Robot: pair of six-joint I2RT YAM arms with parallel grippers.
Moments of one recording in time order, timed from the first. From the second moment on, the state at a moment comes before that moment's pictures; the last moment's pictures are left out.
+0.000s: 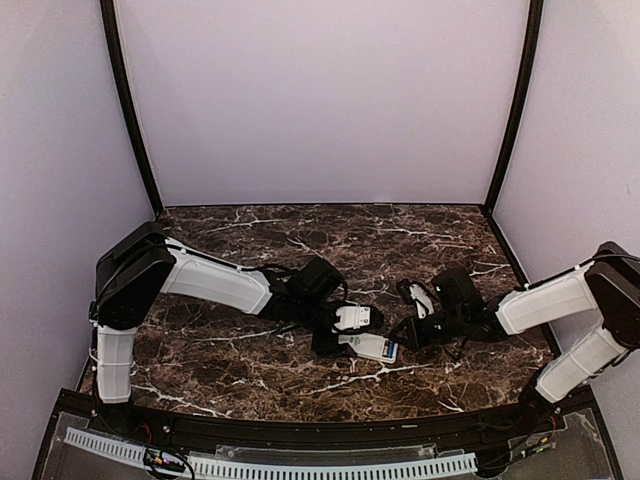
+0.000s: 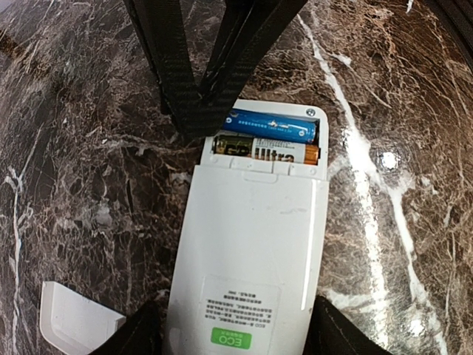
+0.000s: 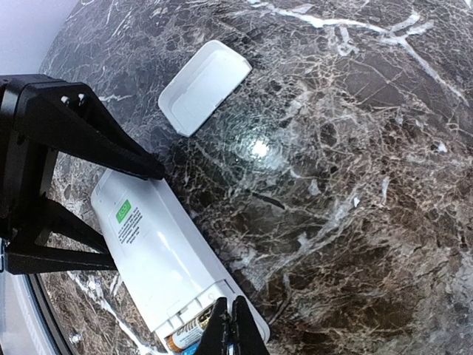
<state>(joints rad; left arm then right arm) -1.00 2.08 1.31 -0.15 0.29 0.62 0.69 1.47 0.46 0.20 -0.36 0.38</state>
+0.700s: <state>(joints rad) -1.00 2.08 1.31 -0.15 0.29 0.62 0.79 1.46 0.38 0.37 -0.17 0.46</state>
